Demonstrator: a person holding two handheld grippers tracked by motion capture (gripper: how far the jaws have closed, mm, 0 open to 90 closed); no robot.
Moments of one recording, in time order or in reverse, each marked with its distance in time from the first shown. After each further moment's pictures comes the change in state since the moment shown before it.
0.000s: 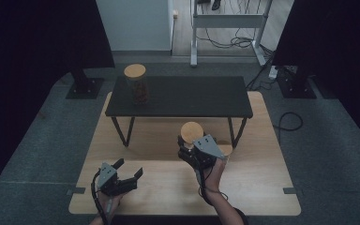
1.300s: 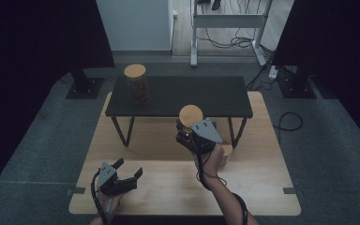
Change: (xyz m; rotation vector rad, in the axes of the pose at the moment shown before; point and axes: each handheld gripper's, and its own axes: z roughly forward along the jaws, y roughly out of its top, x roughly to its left) left arm 0.000 0.000 0.000 -0.002 0.003 -0.002; right arm 0.001 0.036 0.017 -0.064 -0.039 -0.046
